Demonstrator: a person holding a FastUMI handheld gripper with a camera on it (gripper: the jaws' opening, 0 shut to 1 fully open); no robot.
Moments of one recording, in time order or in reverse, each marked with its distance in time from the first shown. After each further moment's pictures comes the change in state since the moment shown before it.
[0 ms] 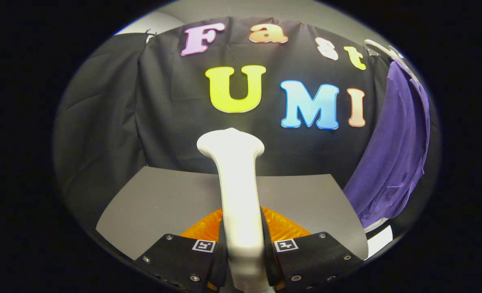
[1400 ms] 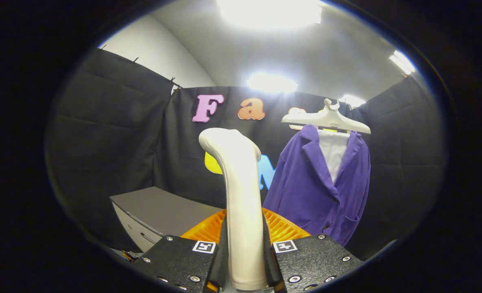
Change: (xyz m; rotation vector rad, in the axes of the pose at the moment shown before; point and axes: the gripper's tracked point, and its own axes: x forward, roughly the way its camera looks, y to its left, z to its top) arm -0.258 -0.232 0.052 -0.151 -0.474 0.026
